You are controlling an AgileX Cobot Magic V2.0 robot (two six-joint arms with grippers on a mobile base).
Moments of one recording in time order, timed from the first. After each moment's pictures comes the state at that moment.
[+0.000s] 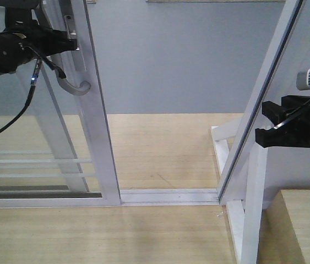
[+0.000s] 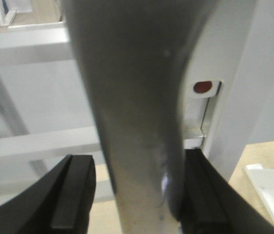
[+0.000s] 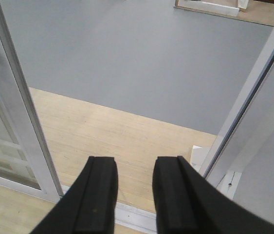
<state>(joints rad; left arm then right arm) -0.15 1.87 -1.32 -0.38 -0.08 0.36 0.31 0.97 -0.59 -0.24 0.17 0.19</state>
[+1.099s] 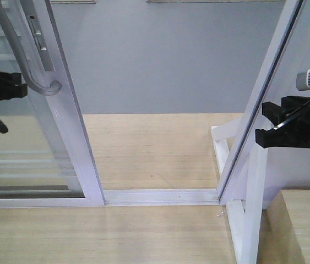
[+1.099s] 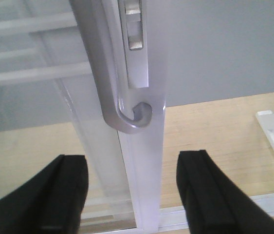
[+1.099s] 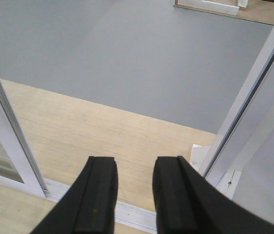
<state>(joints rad) -0.05 1.29 -0.75 -0.24 0.04 0.29 0.31 0.97 -0.59 -0.24 0.17 0.19</state>
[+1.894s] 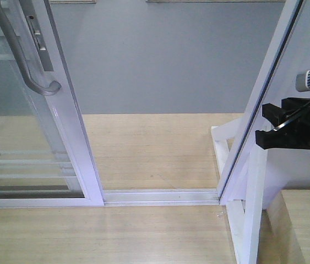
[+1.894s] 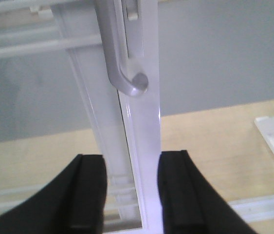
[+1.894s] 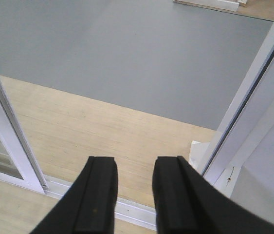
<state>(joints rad) -0.05 0.82 -0.39 -0.18 0.04 0.25 0.31 0.97 -0.59 -0.24 0.19 0.19</state>
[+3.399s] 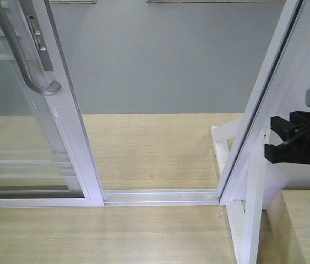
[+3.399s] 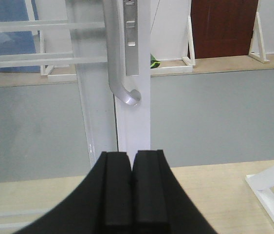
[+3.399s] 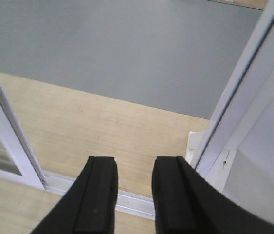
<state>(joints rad) -0.06 -0.01 0.03 -0.01 0.20 0.01 0.26 0.87 -0.50 -0.21 0.19 0.19</state>
